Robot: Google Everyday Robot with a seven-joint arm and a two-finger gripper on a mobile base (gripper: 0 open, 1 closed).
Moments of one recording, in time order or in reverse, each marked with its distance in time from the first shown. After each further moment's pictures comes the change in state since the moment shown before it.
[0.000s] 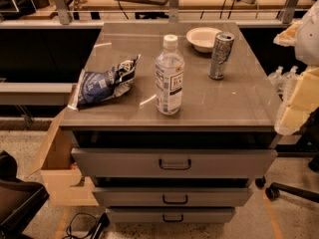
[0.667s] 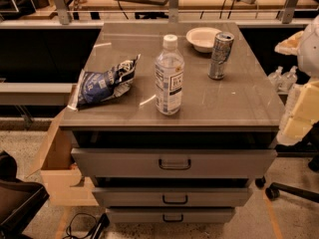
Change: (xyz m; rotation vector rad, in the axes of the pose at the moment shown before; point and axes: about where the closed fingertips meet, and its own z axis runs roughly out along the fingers) arm 0.006 0.011 0.007 -0.009 -0.011 -0.007
